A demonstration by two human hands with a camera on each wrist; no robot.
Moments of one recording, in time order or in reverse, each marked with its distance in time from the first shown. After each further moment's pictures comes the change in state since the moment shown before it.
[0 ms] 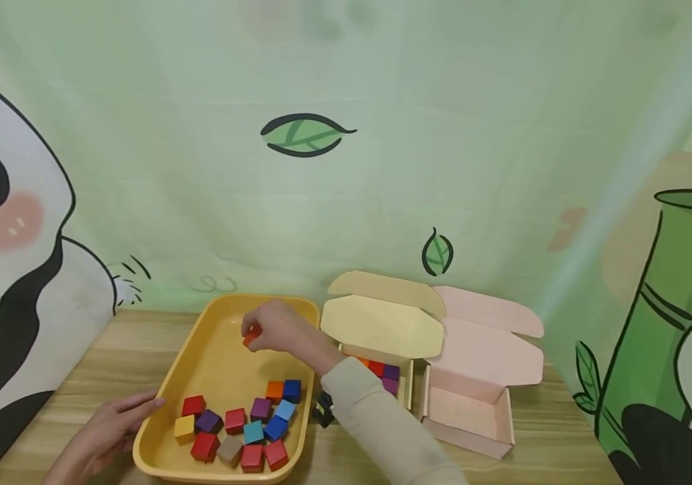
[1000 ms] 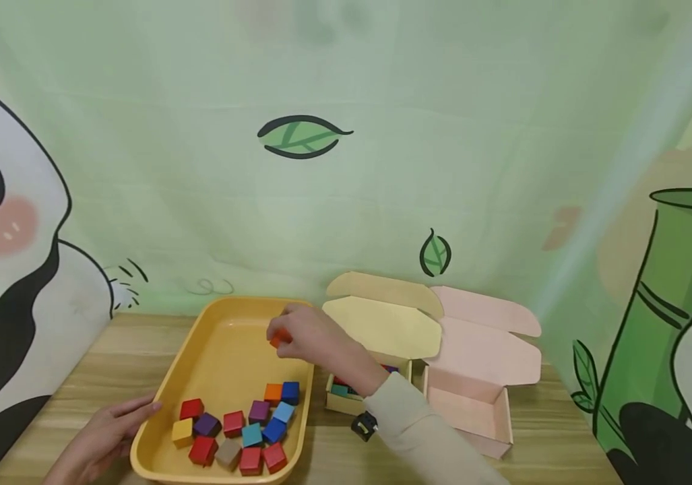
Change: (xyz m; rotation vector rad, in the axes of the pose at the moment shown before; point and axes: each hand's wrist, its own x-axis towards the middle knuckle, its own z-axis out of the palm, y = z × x) left_hand 0.005 -0.002 -0.002 0.009 0.003 -0.034; right_hand -0.063 0.007 -0.029 -0.073 0.104 -0.025
